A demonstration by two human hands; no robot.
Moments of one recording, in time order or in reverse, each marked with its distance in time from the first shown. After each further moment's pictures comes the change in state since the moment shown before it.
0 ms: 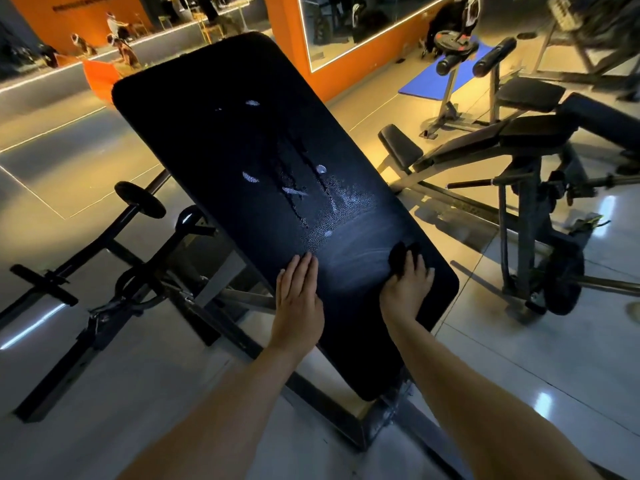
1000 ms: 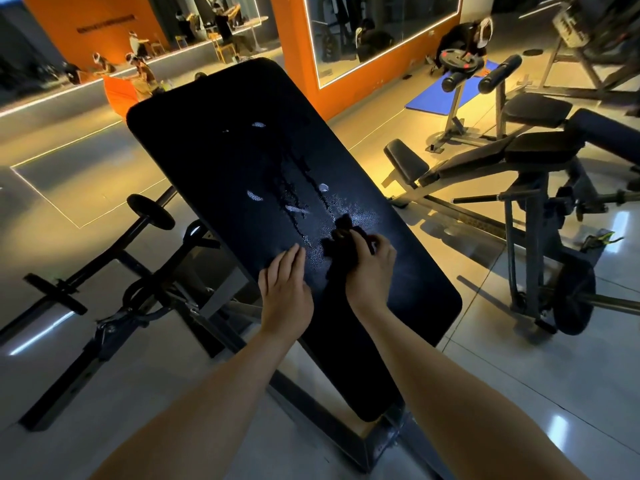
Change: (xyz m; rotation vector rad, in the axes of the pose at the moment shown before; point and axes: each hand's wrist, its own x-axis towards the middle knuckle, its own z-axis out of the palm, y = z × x) left_hand 0.044 -0.001 -0.027 0.129 0.013 -0.113; right_hand -0.001 -0.082 0.010 -0.039 -0.018 -0.525
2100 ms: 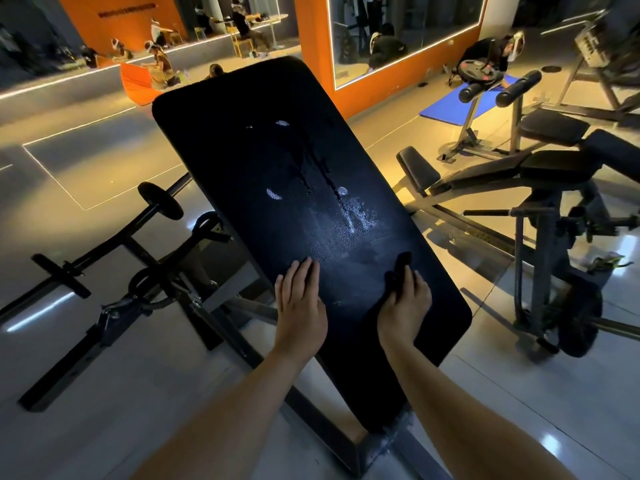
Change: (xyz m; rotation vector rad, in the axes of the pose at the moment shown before) left_hand -0.023 -0.004 0.016 -0.119 0.089 0.018; right_hand -0.033 0.054 0.009 0.064 0.073 0.303
